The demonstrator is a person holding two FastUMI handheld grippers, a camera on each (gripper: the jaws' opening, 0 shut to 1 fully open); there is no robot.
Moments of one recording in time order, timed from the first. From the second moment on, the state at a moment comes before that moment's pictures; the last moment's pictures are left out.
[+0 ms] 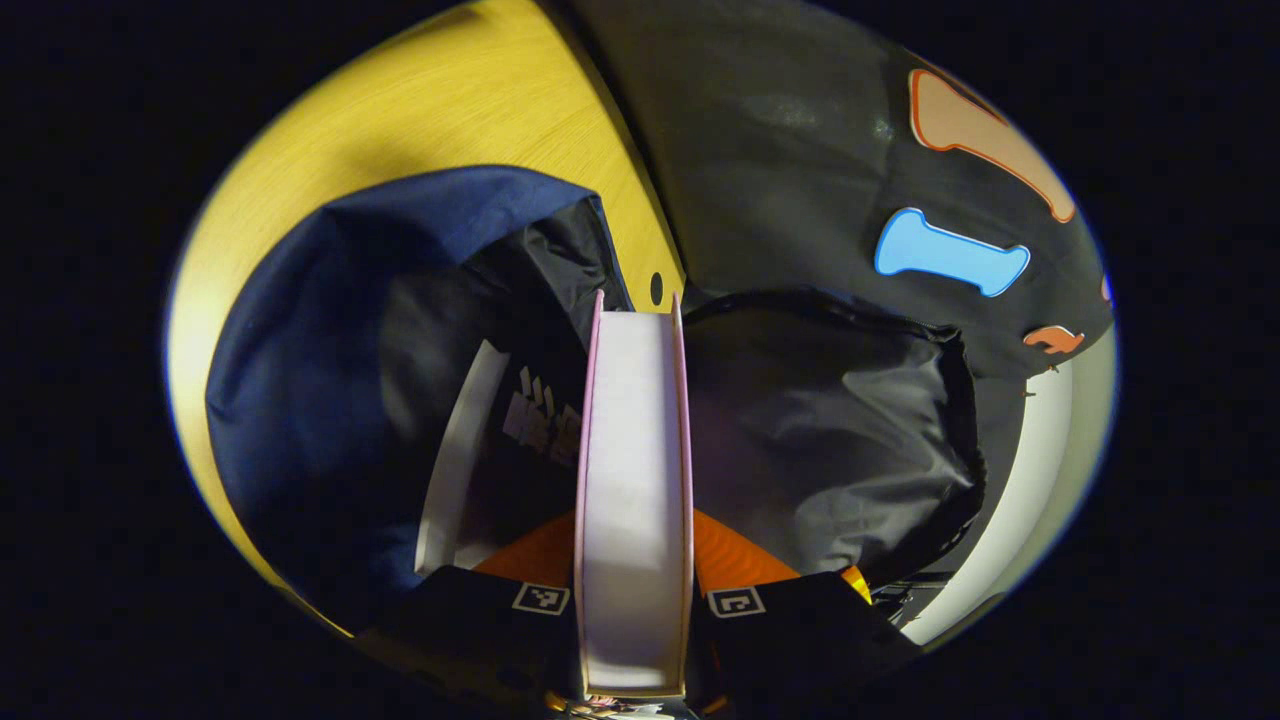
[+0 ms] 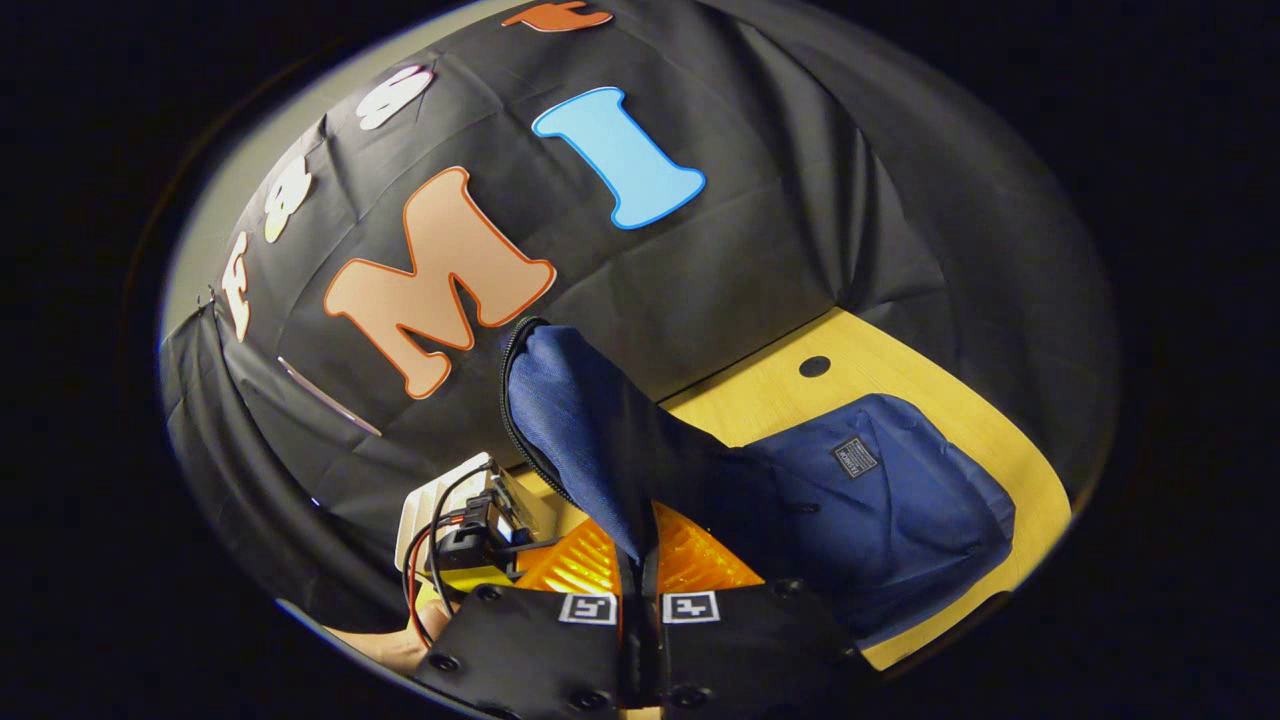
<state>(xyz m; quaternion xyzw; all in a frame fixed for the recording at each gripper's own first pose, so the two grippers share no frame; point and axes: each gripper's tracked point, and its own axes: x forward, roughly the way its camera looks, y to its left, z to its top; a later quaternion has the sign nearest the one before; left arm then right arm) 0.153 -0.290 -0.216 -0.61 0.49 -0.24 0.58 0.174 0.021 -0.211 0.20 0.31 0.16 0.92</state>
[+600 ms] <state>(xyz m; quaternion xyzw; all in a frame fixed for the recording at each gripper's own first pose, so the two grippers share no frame) 0.132 -0.316 -0.235 -0.54 0.54 -0.22 0.60 0.176 0.018 -0.210 0.20 0.31 0.15 0.92</state>
